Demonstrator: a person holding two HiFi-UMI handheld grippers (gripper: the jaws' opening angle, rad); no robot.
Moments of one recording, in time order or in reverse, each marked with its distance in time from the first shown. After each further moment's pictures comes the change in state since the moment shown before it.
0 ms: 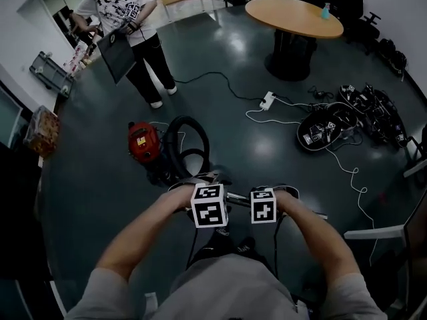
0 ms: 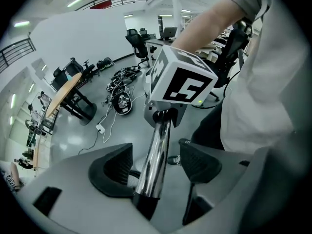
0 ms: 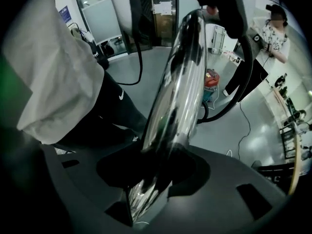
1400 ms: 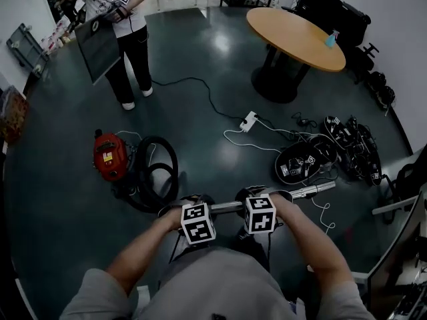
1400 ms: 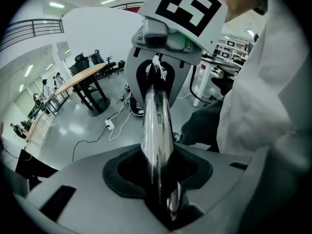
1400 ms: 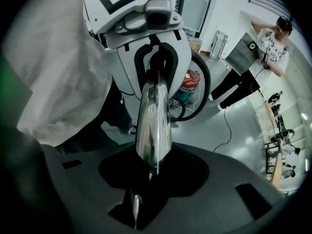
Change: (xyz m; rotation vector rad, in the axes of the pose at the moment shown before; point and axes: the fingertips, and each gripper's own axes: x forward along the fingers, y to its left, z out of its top) left arm 0.088 0.198 -0.048 -0.228 -0.149 0.036; right arm -0.049 -0.240 -0.024 -0.109 0.045 -0.095
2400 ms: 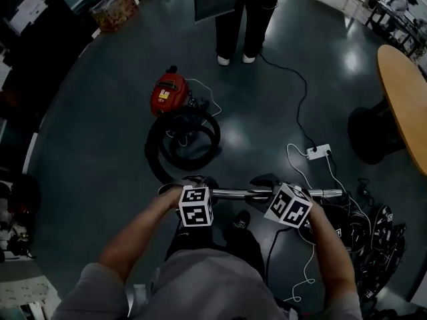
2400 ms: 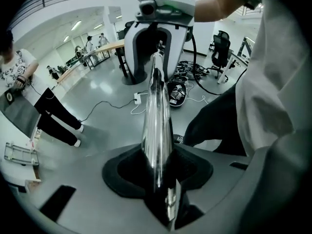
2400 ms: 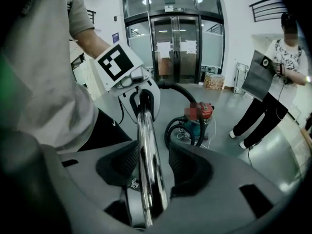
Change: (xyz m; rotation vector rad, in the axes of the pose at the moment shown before) left arm 0.069 0.120 0.009 -0.544 0.160 0.216; right arm 0.003 -0.166 -0.056 -0.245 -0.466 0.308
